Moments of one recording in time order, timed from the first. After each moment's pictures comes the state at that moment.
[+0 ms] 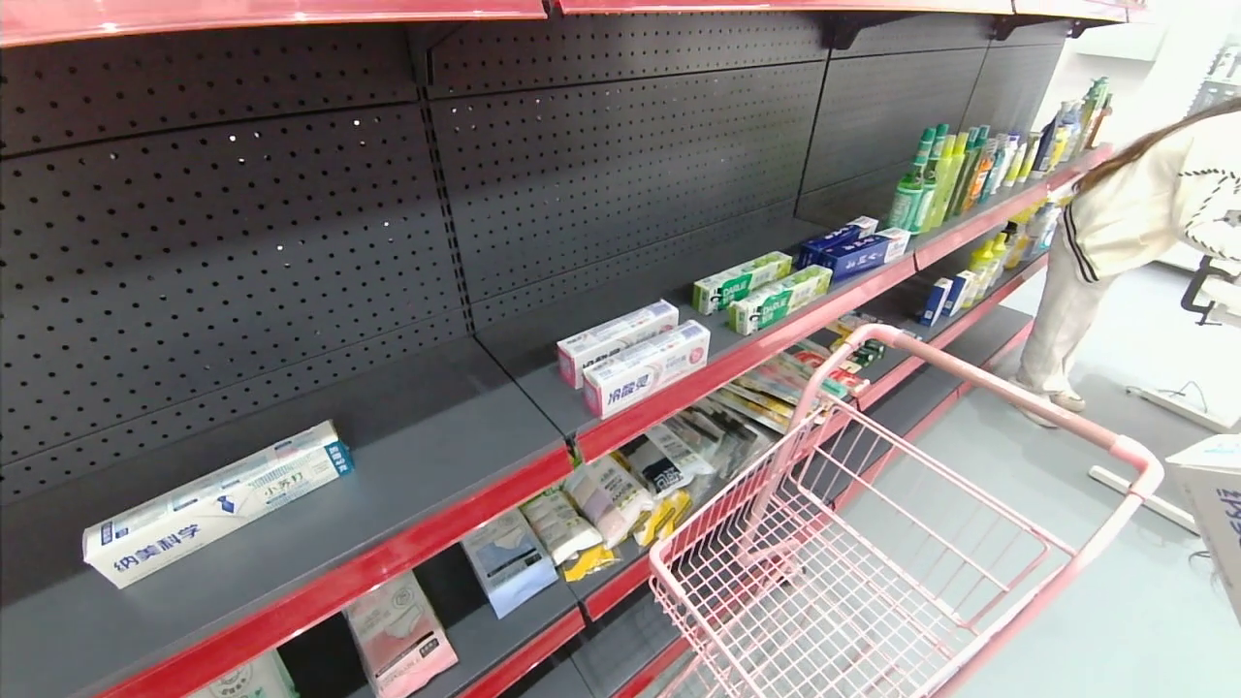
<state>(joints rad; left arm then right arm) 0.00 0.00 0.00 0.00 -0.03 0.00 0.13 0.34 -0.26 0.22 -0.19 -0.39</state>
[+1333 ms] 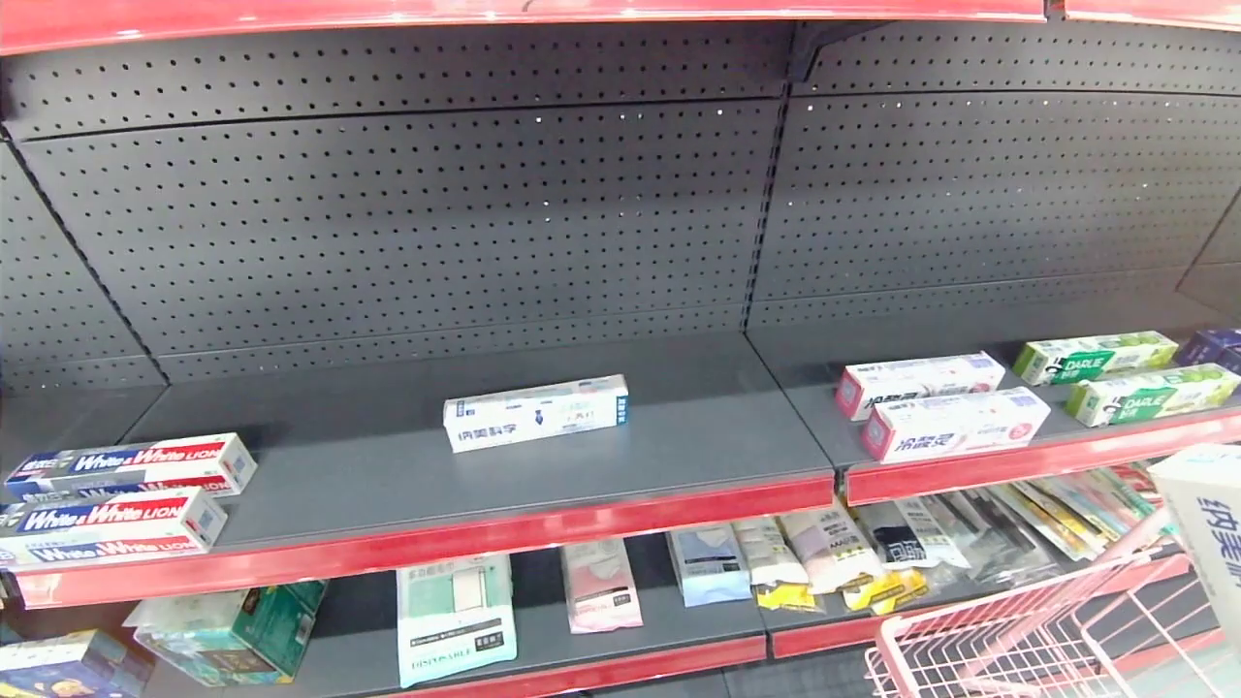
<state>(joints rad) 0.00 0.00 0.00 0.00 -0.06 0.05 0.13 0.34 -0.25 0.22 -0.16 -0.36</state>
